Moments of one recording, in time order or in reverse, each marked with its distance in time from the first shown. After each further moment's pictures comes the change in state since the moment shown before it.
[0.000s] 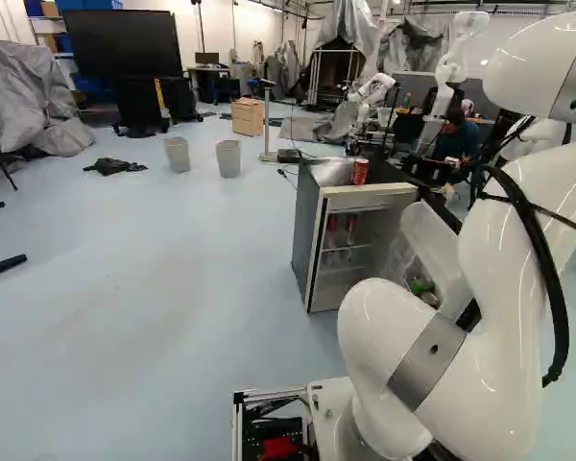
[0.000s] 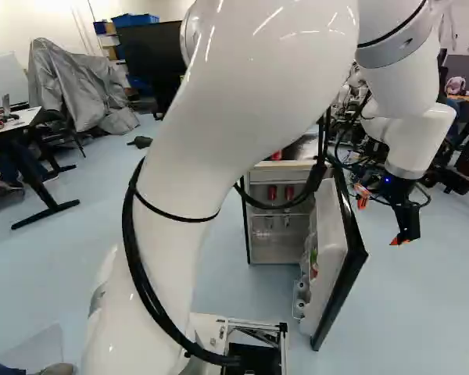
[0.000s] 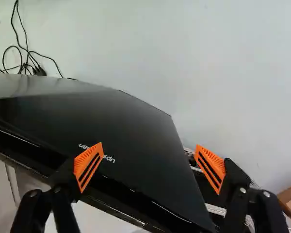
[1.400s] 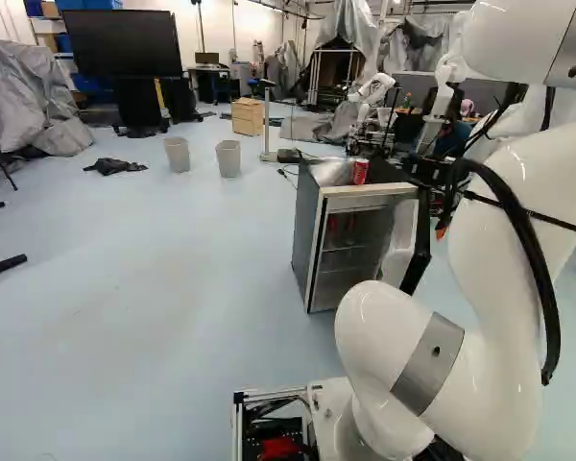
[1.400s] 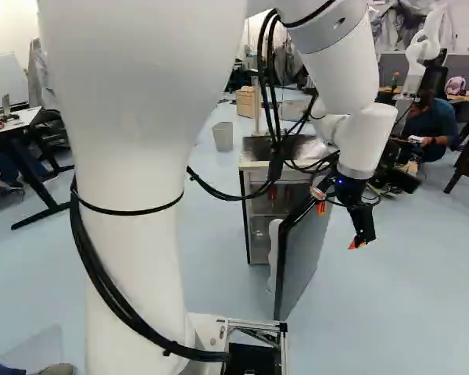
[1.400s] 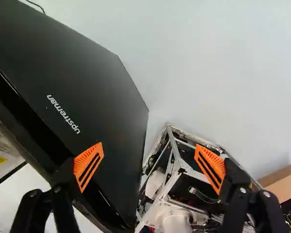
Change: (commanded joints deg) arm 6.7 12.6 17.9 -2.6 0.0 0.0
